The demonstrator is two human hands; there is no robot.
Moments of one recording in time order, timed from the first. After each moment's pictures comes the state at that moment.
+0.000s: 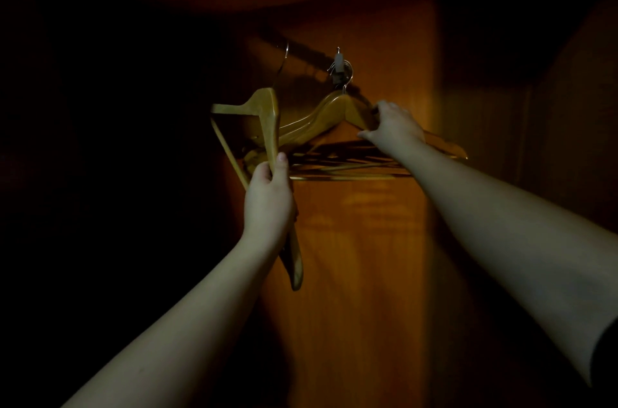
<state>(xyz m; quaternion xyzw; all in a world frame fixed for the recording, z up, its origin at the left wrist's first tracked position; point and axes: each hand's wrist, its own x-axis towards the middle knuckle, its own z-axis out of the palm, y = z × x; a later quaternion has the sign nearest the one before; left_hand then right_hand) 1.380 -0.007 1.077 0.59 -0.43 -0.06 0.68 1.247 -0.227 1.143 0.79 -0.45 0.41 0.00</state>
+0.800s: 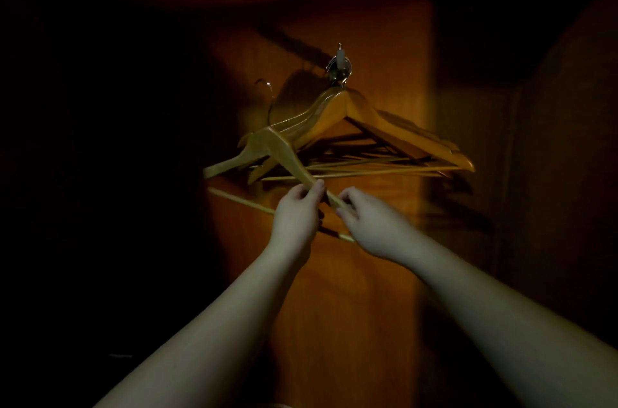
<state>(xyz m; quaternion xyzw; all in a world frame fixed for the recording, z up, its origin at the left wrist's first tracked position) 1.361 -0.016 1.050 0.57 -0.44 -0.24 0.65 1.237 -0.072 1.048 0.87 -0.36 0.30 -0.15</state>
